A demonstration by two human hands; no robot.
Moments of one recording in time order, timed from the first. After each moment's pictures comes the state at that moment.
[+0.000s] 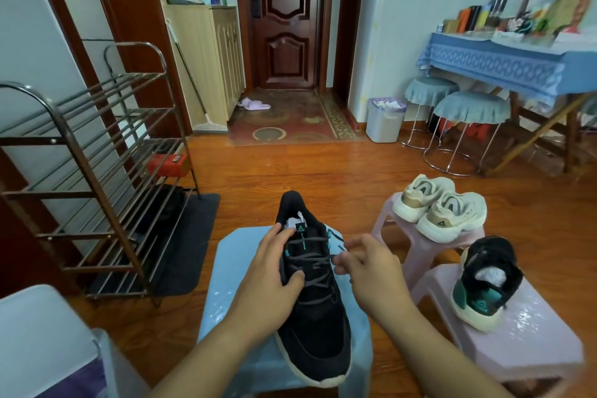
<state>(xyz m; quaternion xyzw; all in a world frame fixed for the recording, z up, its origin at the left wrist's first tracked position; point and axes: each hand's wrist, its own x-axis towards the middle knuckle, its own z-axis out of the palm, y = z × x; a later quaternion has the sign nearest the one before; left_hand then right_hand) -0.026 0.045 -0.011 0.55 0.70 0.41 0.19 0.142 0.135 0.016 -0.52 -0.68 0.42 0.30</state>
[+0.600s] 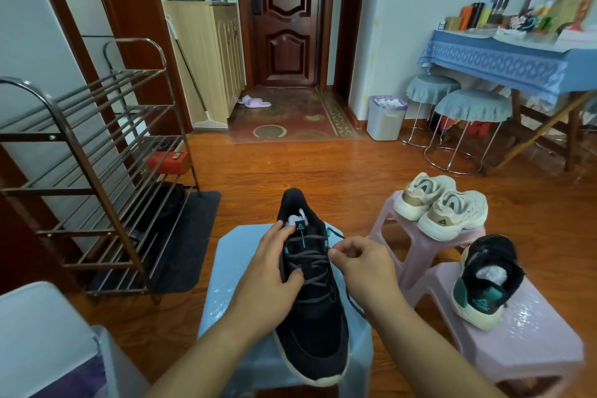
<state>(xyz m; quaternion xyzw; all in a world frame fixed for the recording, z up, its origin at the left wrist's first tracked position) -0.027 0.044 -0.008 0.54 0.70 0.42 0.21 0.127 0.136 0.014 -0.54 -0.63 0.46 0.32</state>
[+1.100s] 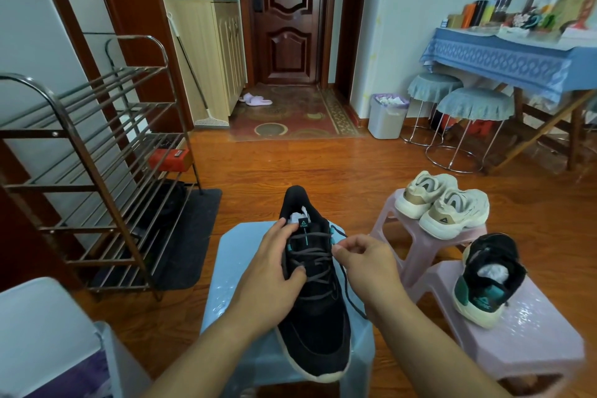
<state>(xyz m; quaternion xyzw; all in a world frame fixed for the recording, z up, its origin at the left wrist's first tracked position) -0.029 0.044 -0.009 0.55 0.71 0.41 0.19 0.125 0.132 0.016 -0.54 -0.58 0.50 0.34</state>
